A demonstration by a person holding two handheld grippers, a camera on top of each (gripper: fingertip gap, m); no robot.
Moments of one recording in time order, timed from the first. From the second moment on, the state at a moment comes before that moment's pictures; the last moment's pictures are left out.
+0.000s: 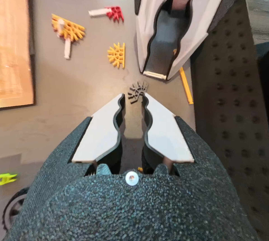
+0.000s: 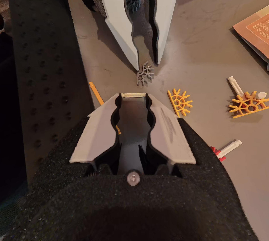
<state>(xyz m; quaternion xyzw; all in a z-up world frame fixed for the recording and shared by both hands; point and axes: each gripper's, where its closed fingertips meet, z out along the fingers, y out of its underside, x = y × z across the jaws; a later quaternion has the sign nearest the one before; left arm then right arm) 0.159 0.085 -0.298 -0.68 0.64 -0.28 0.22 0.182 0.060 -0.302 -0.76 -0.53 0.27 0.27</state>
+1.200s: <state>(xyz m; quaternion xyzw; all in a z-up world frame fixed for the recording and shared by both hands) 0.177 0.083 -0.297 -0.63 0.70 -0.19 0.29 0.204 0.058 -0.303 -0.75 -0.54 0.23 0.30</state>
